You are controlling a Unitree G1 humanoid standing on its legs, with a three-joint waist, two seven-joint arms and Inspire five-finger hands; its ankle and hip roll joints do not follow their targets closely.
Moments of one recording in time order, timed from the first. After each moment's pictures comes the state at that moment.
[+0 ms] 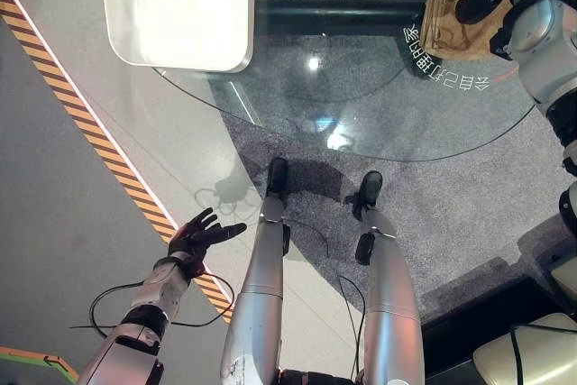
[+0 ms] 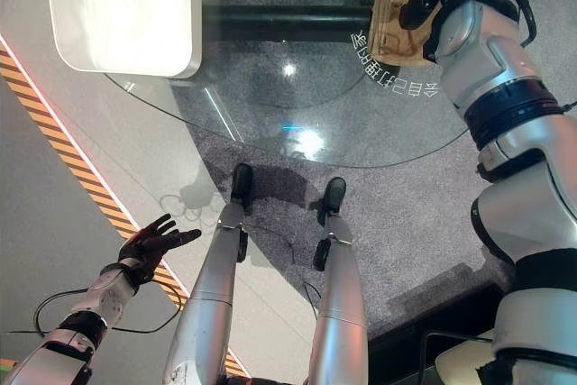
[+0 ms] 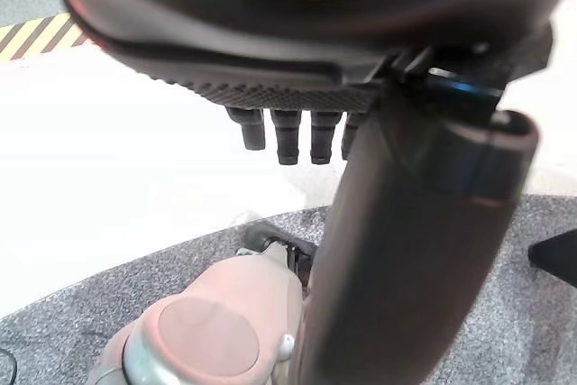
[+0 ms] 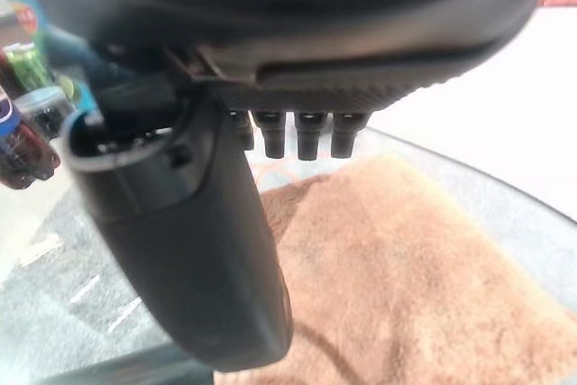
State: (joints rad) left arm -0.39 0.48 -0.26 0.96 -0.87 -0.05 -0.06; right arm -1.60 -0.84 0.96 0.93 0.00 0.26 -0.13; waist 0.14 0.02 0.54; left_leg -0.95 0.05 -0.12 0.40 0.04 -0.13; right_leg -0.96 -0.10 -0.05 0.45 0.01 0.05
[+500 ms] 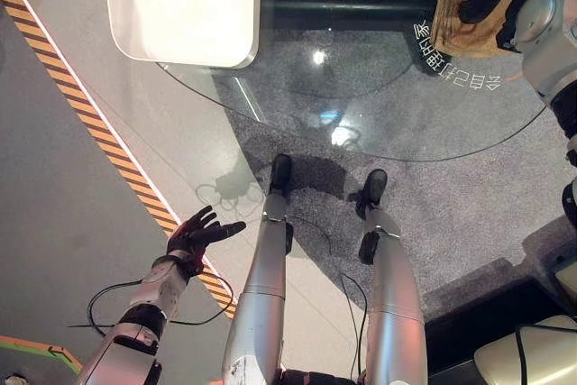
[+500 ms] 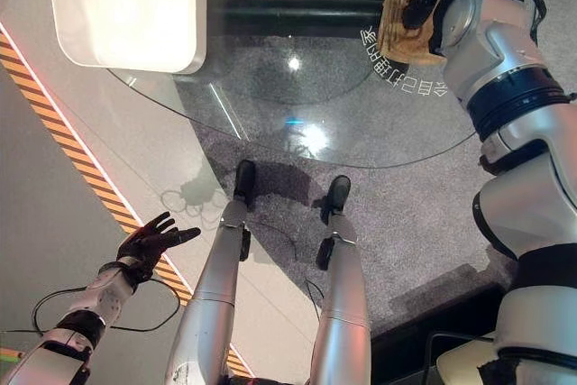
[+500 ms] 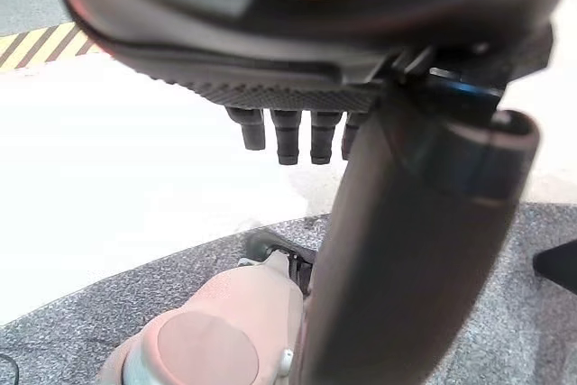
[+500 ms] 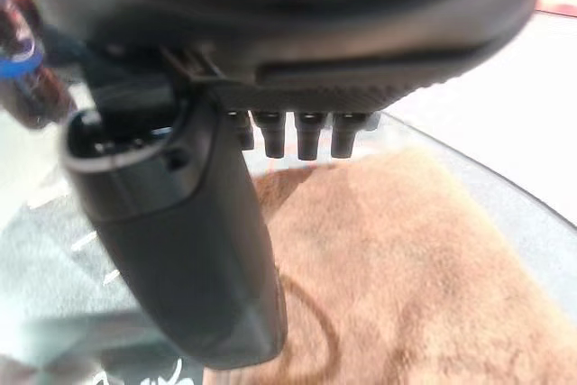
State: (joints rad) left arm -0.39 0.49 -0.27 0.95 -0.87 -0.05 -0.06; right arm -1.63 -0.84 1.03 0.95 -0.15 0.25 -0.05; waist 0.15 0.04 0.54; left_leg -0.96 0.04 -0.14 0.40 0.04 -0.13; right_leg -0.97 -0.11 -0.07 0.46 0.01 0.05
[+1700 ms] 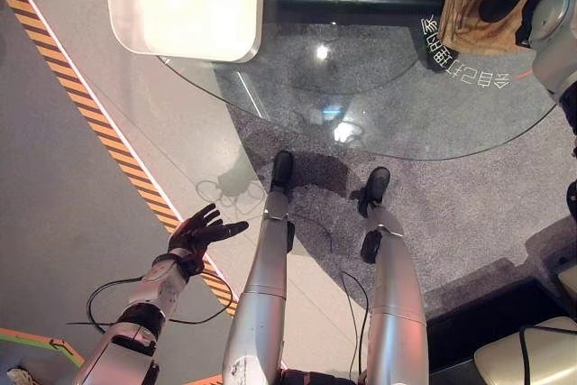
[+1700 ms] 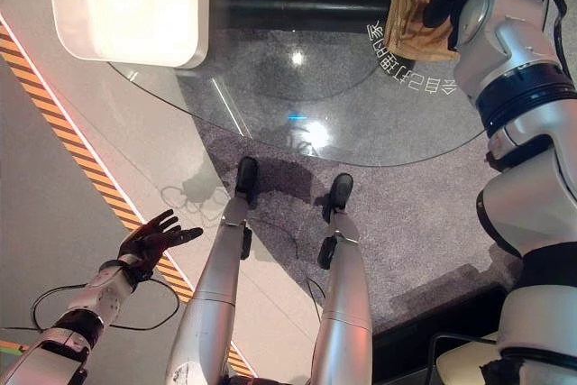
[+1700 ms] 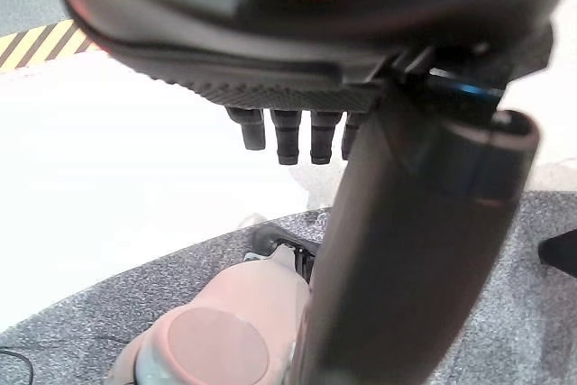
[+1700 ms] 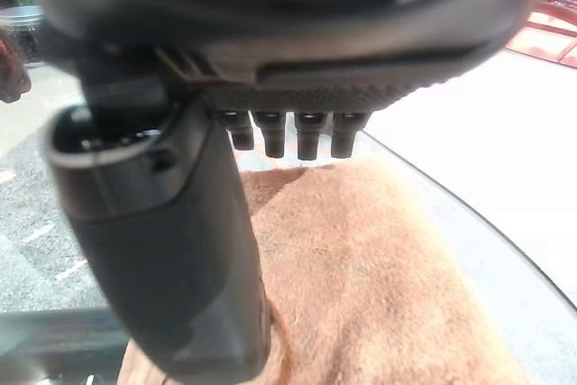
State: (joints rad) left arm -0.39 0.51 -0.30 0.92 -0.87 -0.04 -0.08; right arm -1.65 -0.85 1.03 1.01 -0.20 0.28 -0.10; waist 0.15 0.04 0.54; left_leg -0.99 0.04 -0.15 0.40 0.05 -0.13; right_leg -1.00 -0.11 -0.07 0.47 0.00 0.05
